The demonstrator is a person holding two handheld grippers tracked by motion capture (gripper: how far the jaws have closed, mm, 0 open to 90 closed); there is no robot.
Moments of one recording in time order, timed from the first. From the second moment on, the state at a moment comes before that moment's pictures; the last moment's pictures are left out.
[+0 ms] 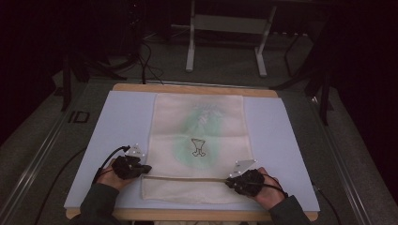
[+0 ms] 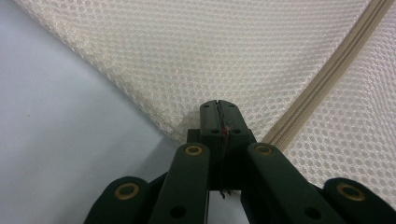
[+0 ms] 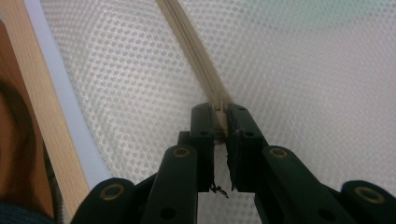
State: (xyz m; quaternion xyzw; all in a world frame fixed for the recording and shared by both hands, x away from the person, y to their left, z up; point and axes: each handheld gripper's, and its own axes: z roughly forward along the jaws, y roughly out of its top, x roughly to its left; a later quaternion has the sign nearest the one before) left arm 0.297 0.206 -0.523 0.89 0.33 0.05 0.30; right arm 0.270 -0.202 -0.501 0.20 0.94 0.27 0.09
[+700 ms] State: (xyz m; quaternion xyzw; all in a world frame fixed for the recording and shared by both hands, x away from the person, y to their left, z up) left arm 0.297 0.205 -0.523 0.89 0.33 0.05 0.30; right arm 0.271 -0.240 -0.499 0.23 0.93 0.27 0.09
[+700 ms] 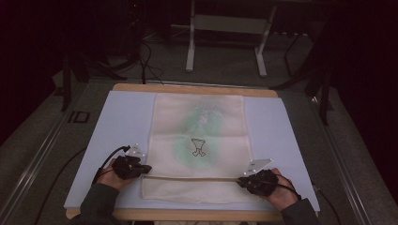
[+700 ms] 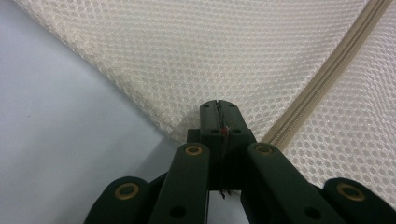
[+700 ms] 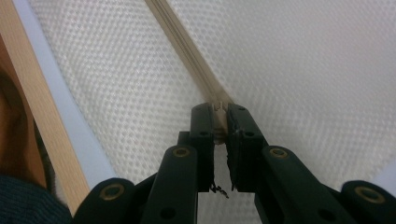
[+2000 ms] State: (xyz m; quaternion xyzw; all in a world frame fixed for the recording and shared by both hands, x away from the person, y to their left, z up) left arm 0.297 0.206 -0.523 0.89 0.34 0.05 0.31; right arm 0.275 -0.292 -0.503 0.29 0.91 0.29 0.08
